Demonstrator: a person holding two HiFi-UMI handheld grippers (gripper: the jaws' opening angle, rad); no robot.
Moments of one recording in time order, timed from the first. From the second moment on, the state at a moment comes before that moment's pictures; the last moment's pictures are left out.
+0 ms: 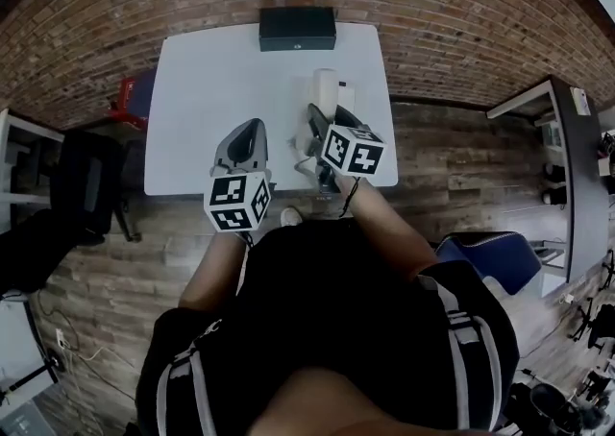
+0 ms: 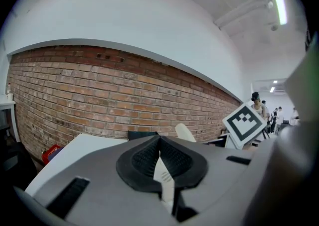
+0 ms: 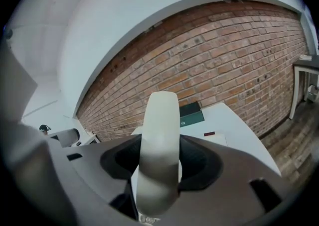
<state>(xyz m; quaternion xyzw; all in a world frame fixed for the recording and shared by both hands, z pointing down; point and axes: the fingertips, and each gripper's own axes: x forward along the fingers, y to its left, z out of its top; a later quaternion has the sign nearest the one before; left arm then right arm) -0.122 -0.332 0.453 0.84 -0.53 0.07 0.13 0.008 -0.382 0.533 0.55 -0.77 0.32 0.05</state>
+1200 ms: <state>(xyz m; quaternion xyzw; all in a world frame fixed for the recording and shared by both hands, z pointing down) -0.149 -0.368 0.484 0.82 -0.54 0.08 0.17 0.009 -0.449 0.691 0.62 -0.63 0.39 0.26</state>
